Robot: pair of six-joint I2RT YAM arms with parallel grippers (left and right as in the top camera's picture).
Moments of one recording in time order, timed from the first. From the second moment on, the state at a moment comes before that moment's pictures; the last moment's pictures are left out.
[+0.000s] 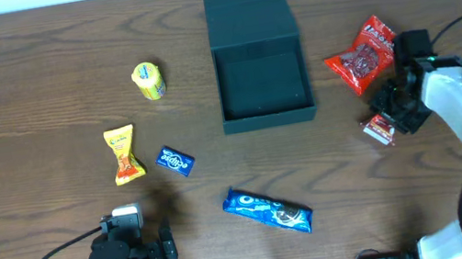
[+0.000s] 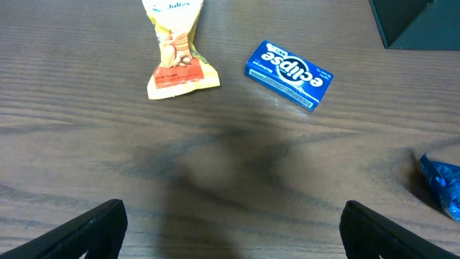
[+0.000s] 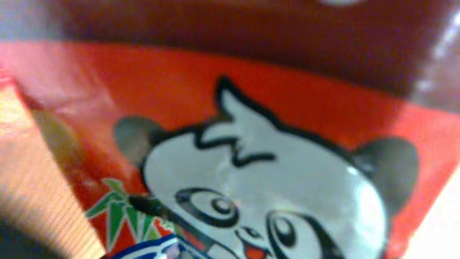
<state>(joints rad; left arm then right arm) -0.12 0.01 0.34 -1.05 -0.04 -0.11 -0.08 1.66 1.04 -0.80 0.02 0.80</state>
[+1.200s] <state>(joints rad) -0.12 0.01 0.34 -1.05 -0.04 -0.11 0.51 2.01 1.99 -1.24 -0.14 0.53</state>
